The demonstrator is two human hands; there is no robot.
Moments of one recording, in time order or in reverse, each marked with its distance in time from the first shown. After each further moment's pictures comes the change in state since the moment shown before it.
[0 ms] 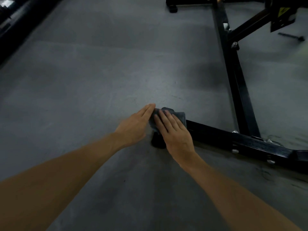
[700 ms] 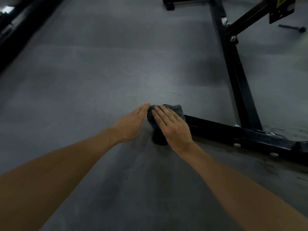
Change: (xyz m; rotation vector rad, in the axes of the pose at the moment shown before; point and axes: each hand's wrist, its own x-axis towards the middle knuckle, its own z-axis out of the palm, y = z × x) left_hand -0.001 -0.015 -0.002 0.063 -0.124 -0.042; right_hand 0.012 0.001 0.006 0.027 0.134 -0.084
